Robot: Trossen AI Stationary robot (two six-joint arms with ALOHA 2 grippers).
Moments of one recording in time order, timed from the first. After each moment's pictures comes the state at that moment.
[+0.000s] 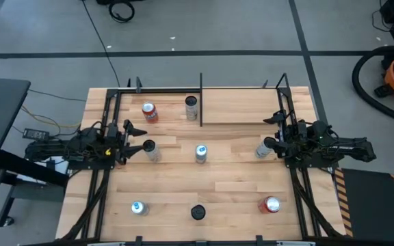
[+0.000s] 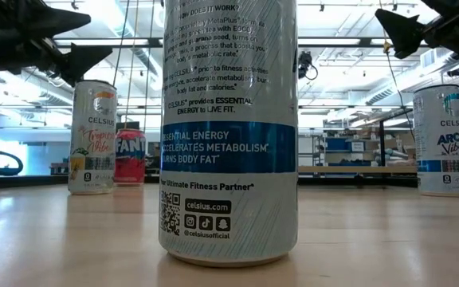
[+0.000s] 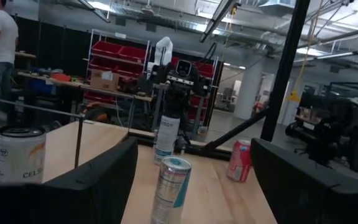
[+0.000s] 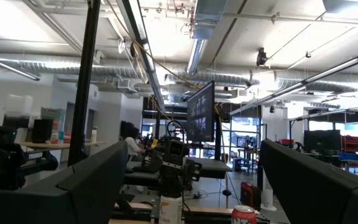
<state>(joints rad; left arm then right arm) 0.03 0.01 0.01 0.23 -0.03 -0.22 -0.11 0.00 0.01 0.49 -0.12 -0.04</state>
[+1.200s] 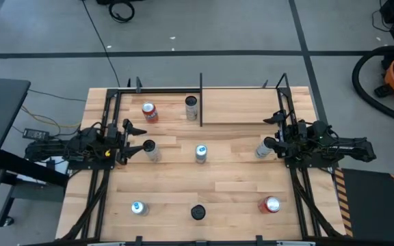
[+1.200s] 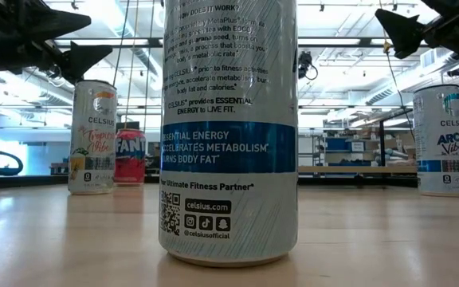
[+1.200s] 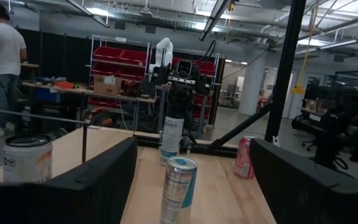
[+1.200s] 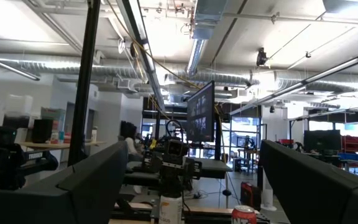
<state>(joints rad) 0.03 0.01 0.01 0.23 -0.03 -0.15 -0.11 0.00 0.01 0.49 -0.12 -0.04</state>
